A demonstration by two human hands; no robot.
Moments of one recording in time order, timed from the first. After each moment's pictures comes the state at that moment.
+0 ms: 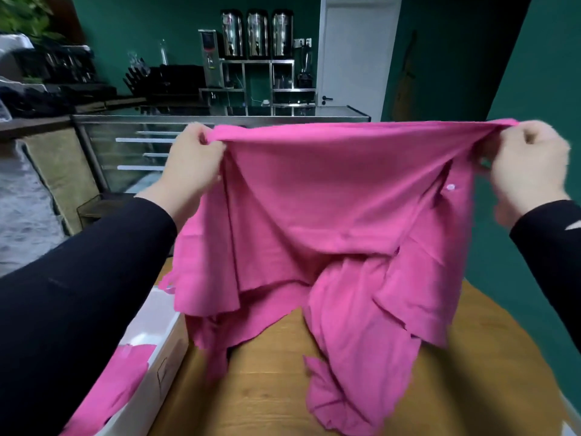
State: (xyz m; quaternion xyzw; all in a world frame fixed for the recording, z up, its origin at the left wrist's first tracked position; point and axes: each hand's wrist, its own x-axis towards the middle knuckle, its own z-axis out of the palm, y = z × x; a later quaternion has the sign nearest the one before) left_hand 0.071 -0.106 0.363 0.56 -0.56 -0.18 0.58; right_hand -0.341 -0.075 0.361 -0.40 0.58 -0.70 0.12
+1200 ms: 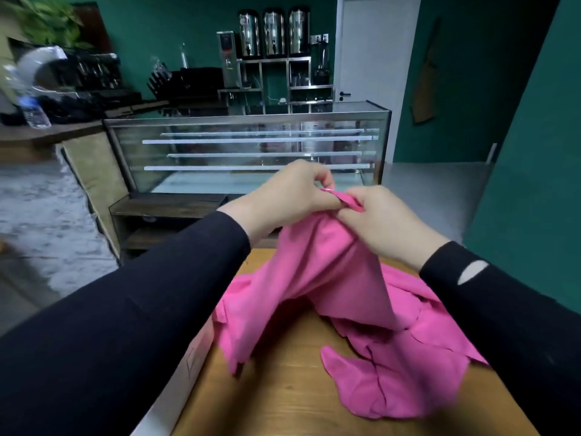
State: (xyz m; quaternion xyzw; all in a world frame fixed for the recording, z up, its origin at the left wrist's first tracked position) left_hand -0.003 -0.056 0.351 0.47 -0.81 -0.16 0.31; right_hand -0.169 -0.037 0.315 -0.77 0.51 -0.36 0.11
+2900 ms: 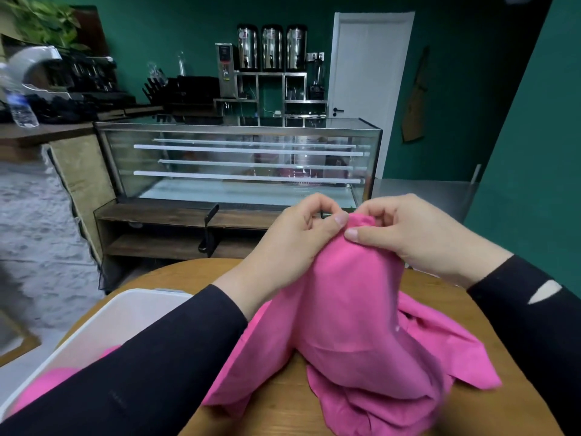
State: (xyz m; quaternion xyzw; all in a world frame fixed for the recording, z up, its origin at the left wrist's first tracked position) left_hand -0.017 -0.017 0.310 0.32 -0.72 -0.38 0.48; right_hand -0.210 -0.007 0.346 -0.78 0.47 -0.33 0.25
